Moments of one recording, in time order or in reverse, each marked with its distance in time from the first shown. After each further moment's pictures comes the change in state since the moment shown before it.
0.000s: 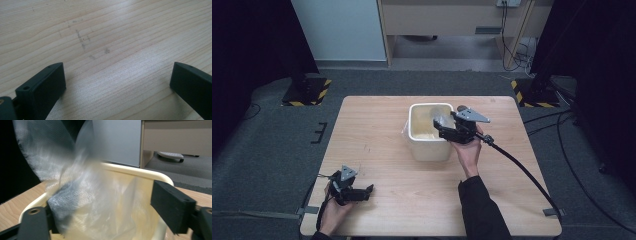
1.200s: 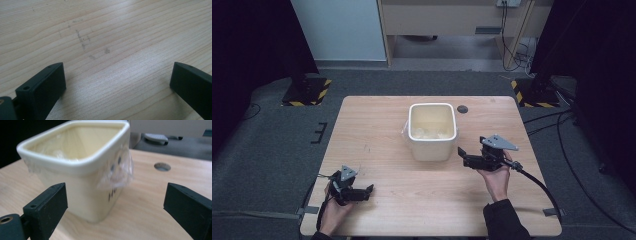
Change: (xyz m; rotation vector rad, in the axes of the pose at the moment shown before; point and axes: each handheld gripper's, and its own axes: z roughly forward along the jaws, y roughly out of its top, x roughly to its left) left arm 0.000 0.000 0.000 0.000 0.000 0.000; right arm -0.022 -0.052 -0.089 0.107 -0.090 -0.002
